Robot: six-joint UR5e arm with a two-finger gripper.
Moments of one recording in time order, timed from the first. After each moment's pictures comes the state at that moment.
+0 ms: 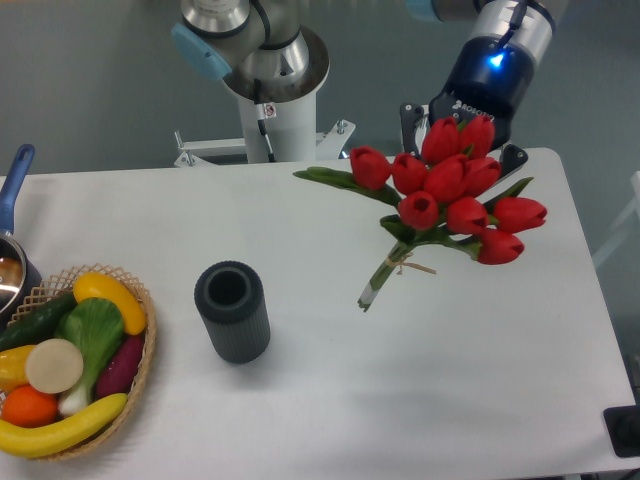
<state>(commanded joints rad) 2.90 -1.69 -1.68 -0.80 0.38 0.95</state>
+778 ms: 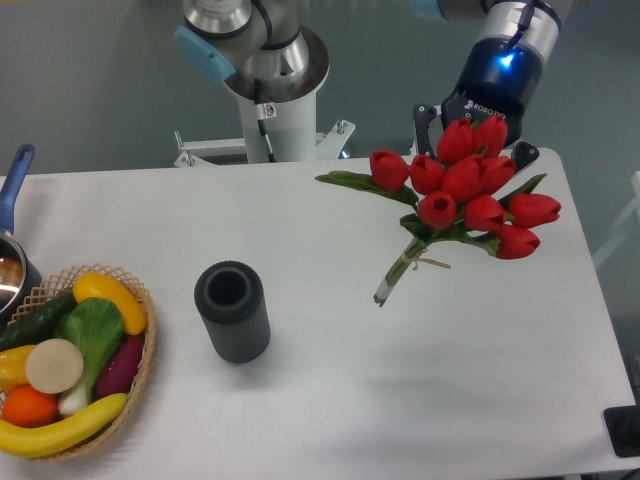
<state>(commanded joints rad) 2.91 -1.69 -1.70 -0.81 0.46 0.99</state>
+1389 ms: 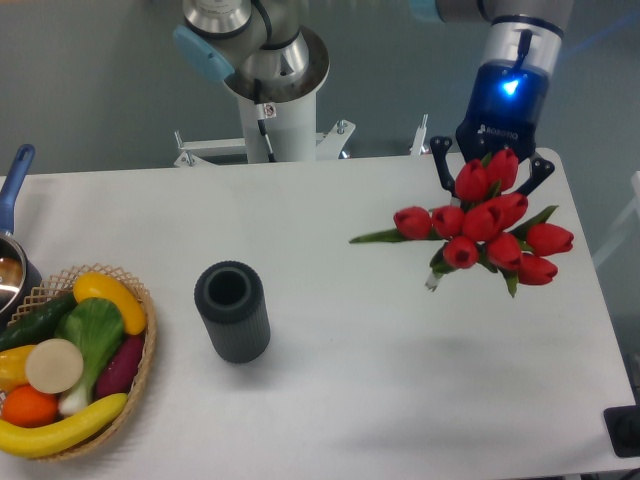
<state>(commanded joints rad) 2.88 -1.67 -1.73 -0.81 0.88 1.06</state>
